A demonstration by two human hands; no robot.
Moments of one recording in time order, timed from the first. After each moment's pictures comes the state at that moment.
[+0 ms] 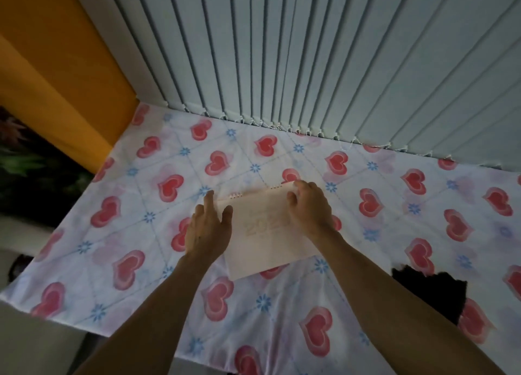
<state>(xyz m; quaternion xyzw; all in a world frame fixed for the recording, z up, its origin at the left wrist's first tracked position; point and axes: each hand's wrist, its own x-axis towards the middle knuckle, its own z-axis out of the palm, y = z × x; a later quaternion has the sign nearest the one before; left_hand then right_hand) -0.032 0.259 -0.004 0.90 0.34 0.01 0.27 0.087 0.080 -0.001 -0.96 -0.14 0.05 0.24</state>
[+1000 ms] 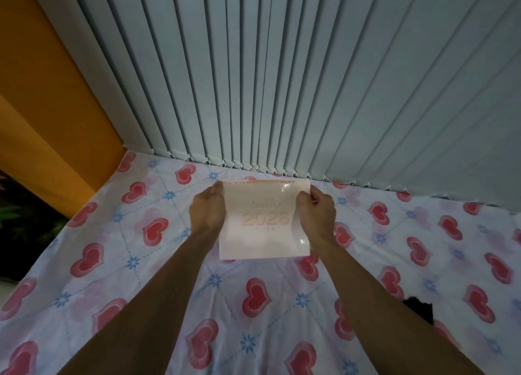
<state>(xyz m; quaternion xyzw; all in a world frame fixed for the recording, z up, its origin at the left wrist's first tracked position) 0.056 0.249 0.088 0.72 0.37 0.13 0.57 0.118 0.060 0.082 -0.84 0.09 0.02 0.54</state>
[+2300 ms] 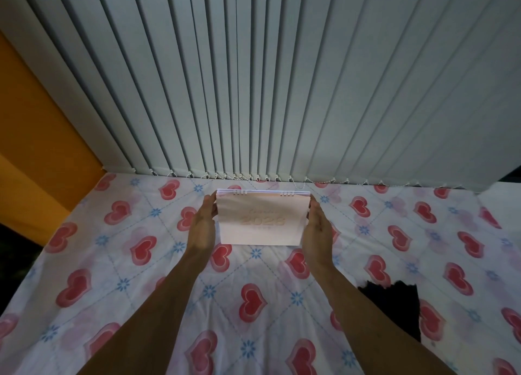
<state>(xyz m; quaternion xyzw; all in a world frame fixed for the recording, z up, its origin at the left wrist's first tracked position) 0.037 0.235 0.098 0.68 0.24 0.08 0.69 0.072 0.035 0.070 -0.70 0.10 -0.03 0.70</state>
